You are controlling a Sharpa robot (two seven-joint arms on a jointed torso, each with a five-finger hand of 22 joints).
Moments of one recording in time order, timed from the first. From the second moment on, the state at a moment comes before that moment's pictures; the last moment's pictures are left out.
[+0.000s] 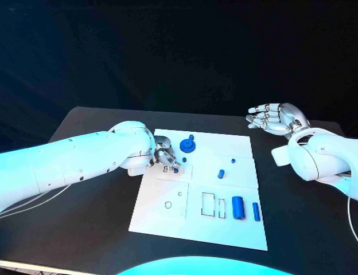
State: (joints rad) left arm 1.18 -0.69 -0.02 1.43 -1.10 0.17 -0.57; left_hand 1.01 -0.23 0.46 0.29 0.26 0.93 0.02 0.79 0.74 1.31 -0.04 1.23 0.98 1.47 -0.08 1.57 1.31 0.09 1.34 0.02 1.41 1.17; right arm 1.28 -0.86 -0.17 1.47 -0.40 -0.59 0.17; right_hand 1.35 -0.20 0.41 0.24 0.30 0.69 0.19 0.37 0.23 0.84 0.21 0.41 0.07 0.98 0.17 0.18 0.27 0.17 0.70 0.29 0.06 0.35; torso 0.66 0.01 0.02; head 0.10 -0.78
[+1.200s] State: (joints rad) left arm 1.26 -0.63 0.04 1.21 -1.08 0.19 -0.56; left_hand 1.05 -0.20 0.39 0.29 0.26 0.83 0.08 0.67 0.69 1.21 0.01 1.15 0.86 1.46 -0.06 1.54 1.31 0.09 1.30 0.05 1.38 1.11; right arm 1.28 -0.86 -0.17 1.46 -0.40 -0.59 0.17; right_hand 1.35 -0.20 0.41 0.24 0.30 0.69 0.19 0.37 0.23 0.84 0.21 0.41 0.07 0.98 0.17 0.18 0.27 0.17 0.69 0.29 0.06 0.34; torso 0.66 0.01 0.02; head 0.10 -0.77
